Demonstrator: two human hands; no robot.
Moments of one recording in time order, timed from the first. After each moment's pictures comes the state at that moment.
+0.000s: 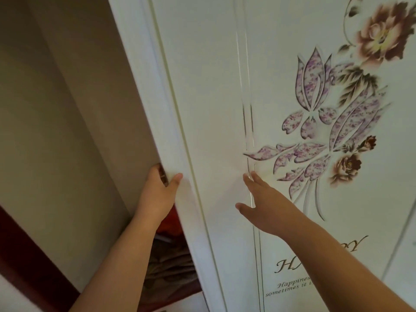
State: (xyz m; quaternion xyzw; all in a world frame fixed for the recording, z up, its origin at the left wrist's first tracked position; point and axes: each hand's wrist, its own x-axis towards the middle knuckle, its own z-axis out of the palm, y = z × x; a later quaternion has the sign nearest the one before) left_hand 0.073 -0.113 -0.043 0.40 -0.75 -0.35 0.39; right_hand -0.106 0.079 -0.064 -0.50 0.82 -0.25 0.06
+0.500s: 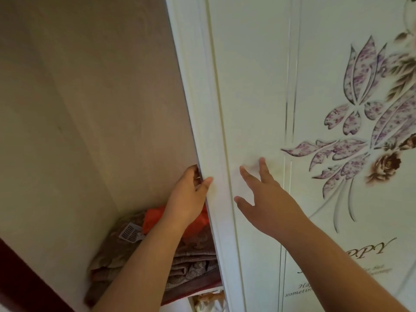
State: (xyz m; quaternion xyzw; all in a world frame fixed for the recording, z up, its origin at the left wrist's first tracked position) left_hand 0.099 -0.128 -0.057 0.34 -0.81 -0.34 0.33; right_hand -0.031 0.029 -0.057 -0.50 0.83 -0.25 -0.01
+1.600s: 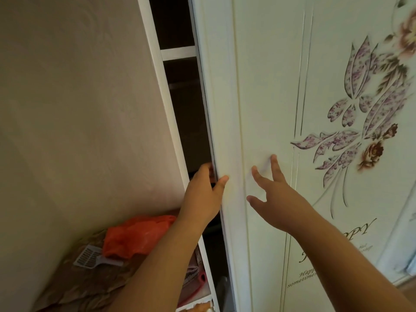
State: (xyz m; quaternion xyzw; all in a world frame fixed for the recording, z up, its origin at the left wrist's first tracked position) left_hand 0.105 -0.153 -0.105 0.28 -0.85 -0.33 0.30; right_hand 0.000 0.006 -0.105 -0.40 0.89 -0.23 0.03
